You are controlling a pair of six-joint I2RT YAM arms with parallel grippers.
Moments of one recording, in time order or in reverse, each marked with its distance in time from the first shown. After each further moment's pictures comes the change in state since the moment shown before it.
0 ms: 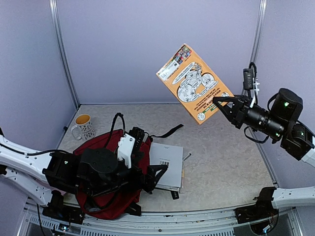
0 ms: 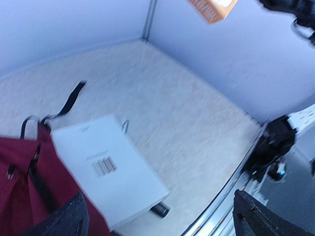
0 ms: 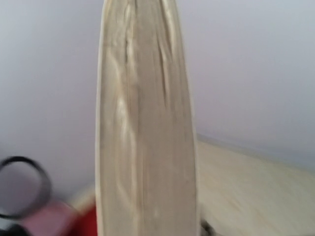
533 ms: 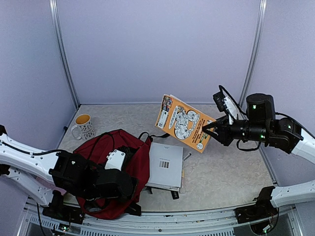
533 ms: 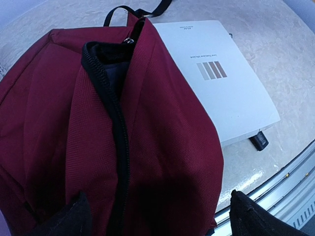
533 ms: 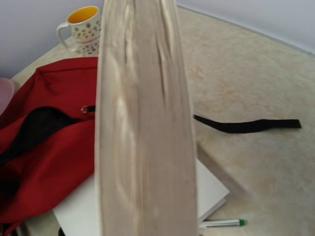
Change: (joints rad) left arm -0.007 0.100 0.071 -0.786 -0.066 -0.510; right arm -0.013 0.145 0.057 -0.414 0.034 -0.102
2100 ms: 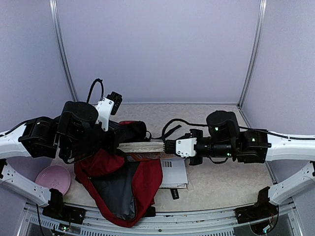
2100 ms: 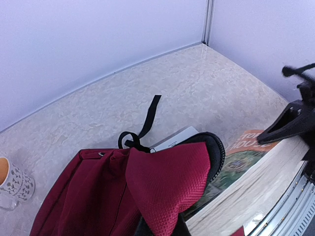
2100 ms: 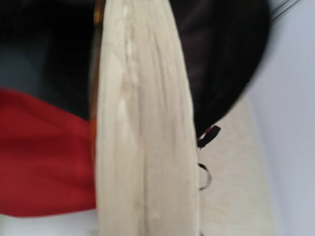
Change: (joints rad) left arm 0.223 -0.193 0.192 0.245 0.037 0.661; right arm 0.304 0.262 -0.024 0.282 0.068 -0.918
